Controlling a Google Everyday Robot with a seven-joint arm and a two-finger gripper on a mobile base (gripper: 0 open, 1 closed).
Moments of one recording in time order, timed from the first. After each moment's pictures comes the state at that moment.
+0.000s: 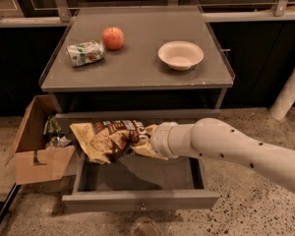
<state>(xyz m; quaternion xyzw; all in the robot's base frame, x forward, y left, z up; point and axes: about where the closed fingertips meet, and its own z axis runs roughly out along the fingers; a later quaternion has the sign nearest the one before) 0.526 0.029 0.682 -0.50 0.73 0.21 0.43</state>
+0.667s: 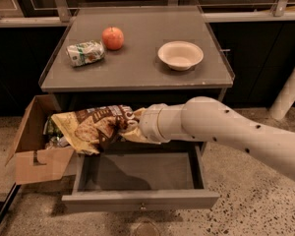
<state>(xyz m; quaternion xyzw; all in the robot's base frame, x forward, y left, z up) 0.532 0.056 0.747 -0.54 0.69 0.18 0.44</state>
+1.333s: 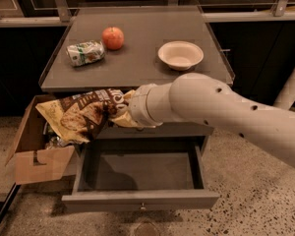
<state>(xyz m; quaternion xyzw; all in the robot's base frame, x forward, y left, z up) 0.537 0.077 0.806 -0.57 0.67 0.14 0.45</state>
